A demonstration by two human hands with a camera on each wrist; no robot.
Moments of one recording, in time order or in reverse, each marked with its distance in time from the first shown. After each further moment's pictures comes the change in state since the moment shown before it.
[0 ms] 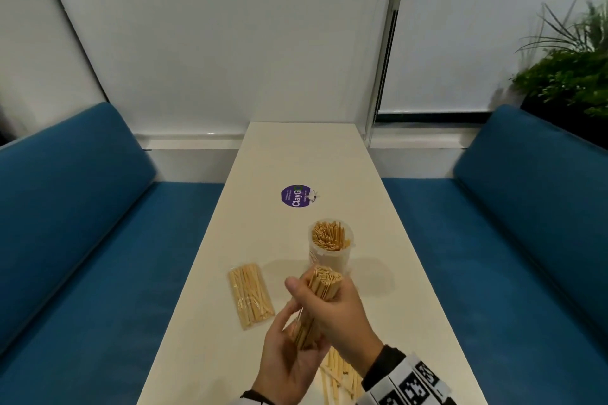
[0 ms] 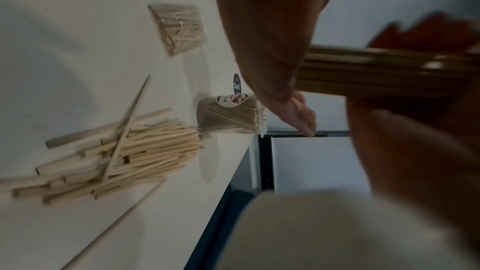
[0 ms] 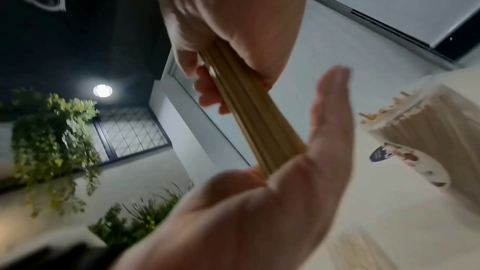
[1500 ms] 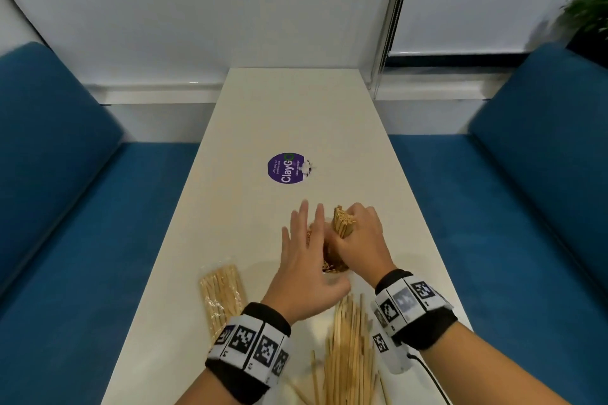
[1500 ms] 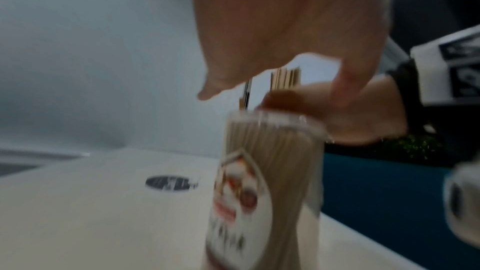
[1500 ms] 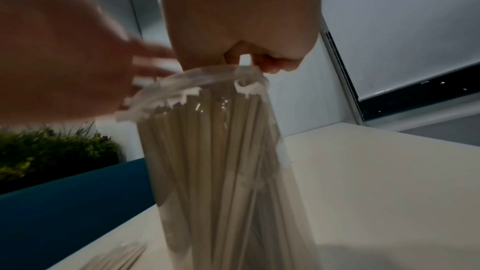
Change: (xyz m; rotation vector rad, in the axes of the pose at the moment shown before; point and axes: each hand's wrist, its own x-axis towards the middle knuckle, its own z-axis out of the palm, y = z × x) left_hand 0.164 0.051 0.036 2.129 -0.122 0.612; right_hand 0.173 0.115 -0.102 -0.875 0.209 0.167
